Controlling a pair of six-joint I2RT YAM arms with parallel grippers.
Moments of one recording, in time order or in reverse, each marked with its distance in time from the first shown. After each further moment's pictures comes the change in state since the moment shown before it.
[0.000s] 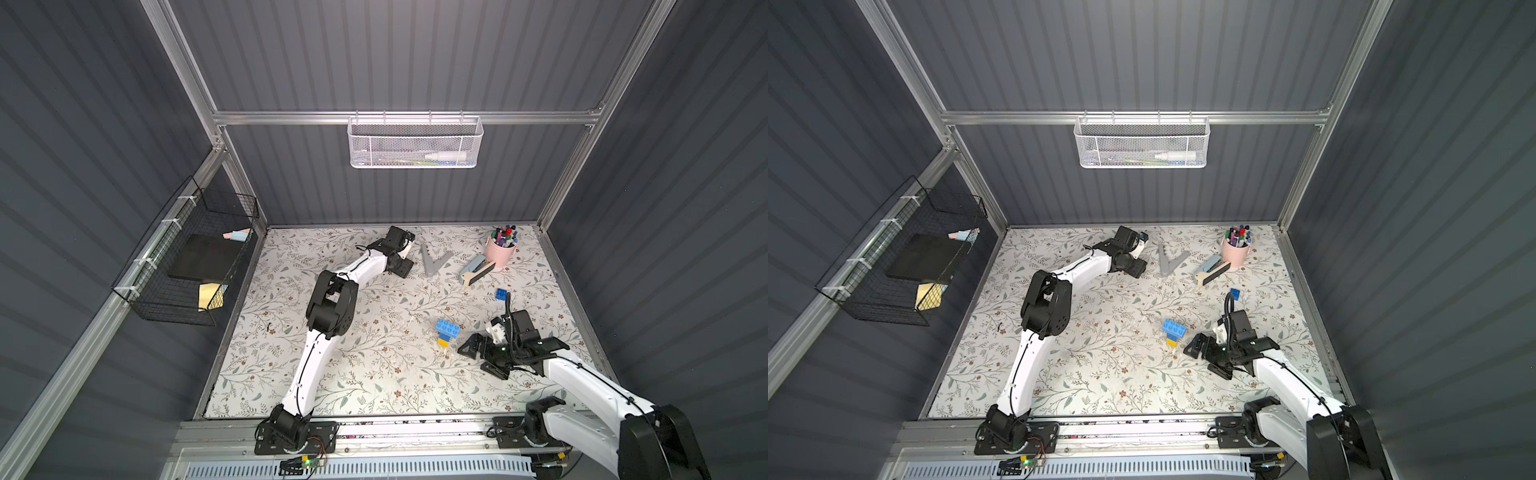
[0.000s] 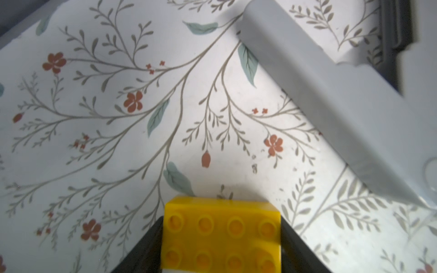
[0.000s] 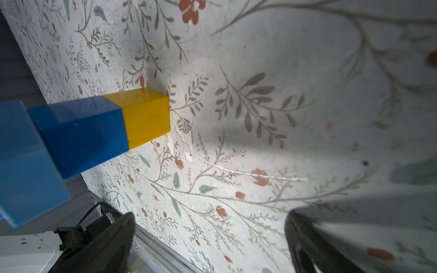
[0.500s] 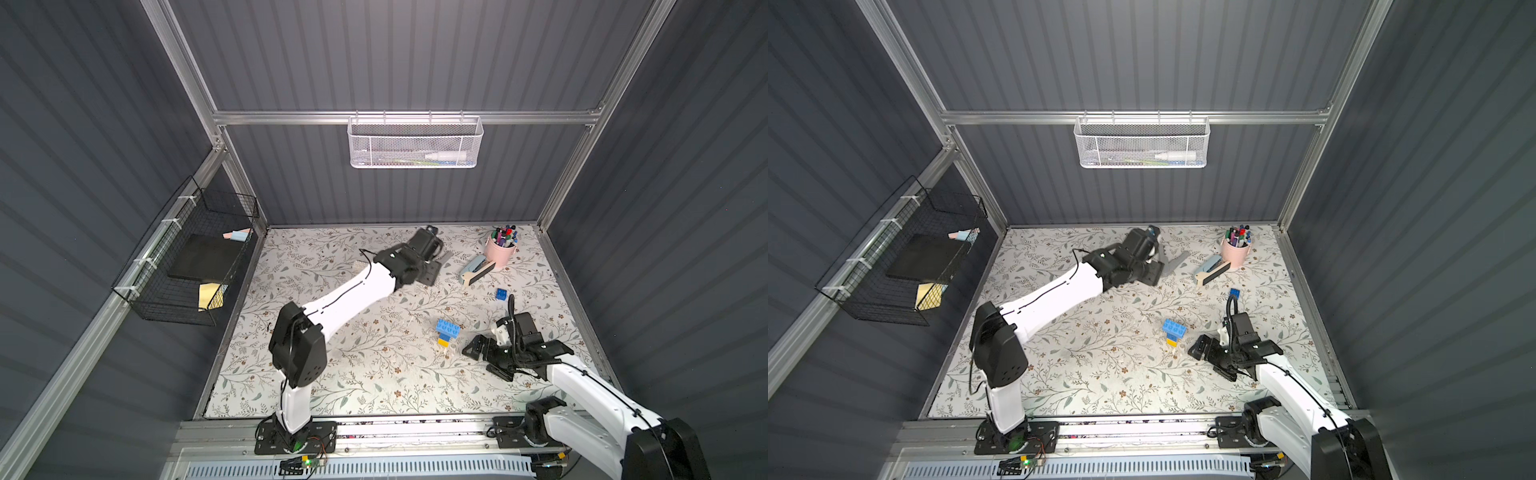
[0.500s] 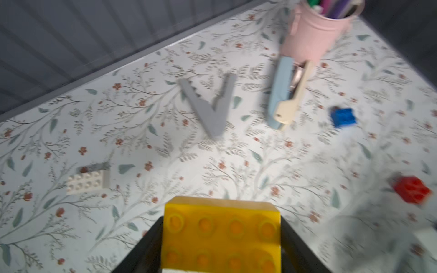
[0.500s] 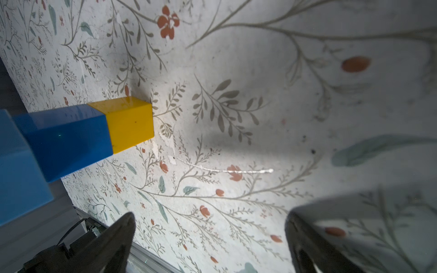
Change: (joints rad) left arm -0.390 -0.558 -0.267 -0.161 -0.258 -0.381; right arm 0.000 -0.068 -0.010 -0.050 0.080 0.012
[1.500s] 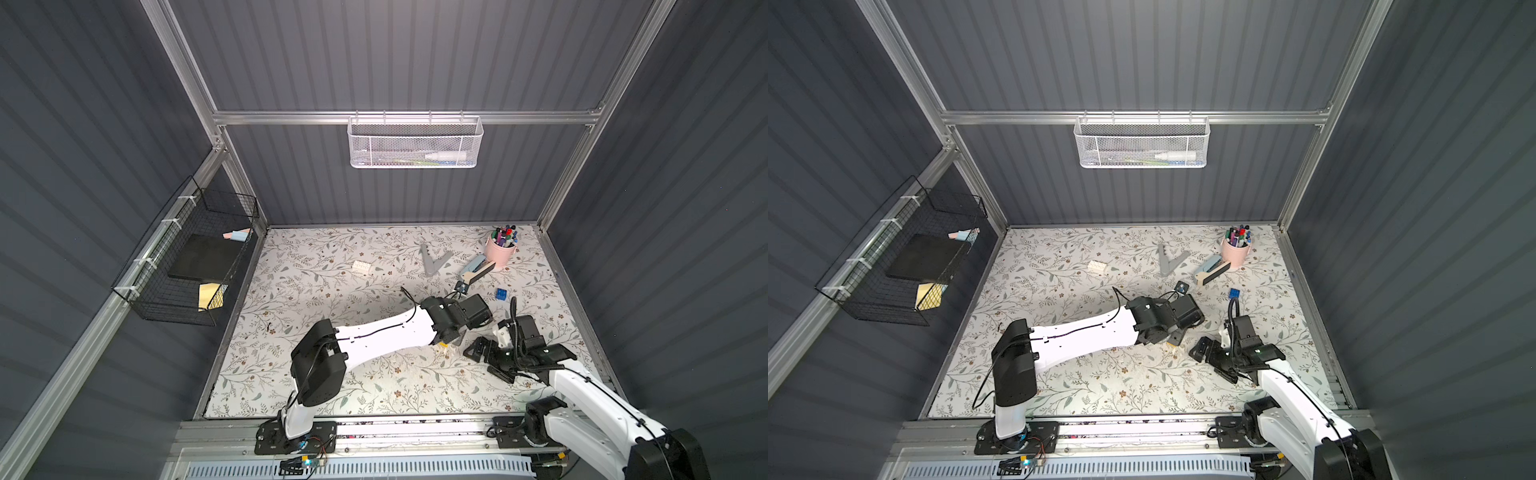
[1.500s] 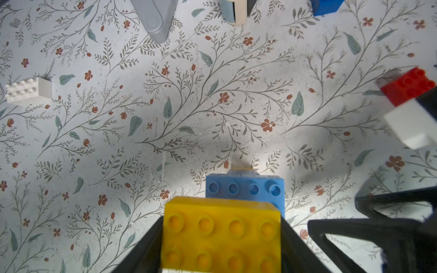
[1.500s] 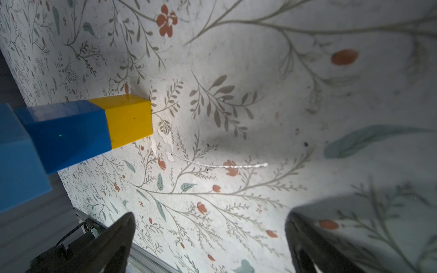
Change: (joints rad) left arm -0.289 0.085 -0.049 -0.218 -0.180 -0.315; right arm 0.000 -0.050 -0.023 -0.006 0.002 0.004
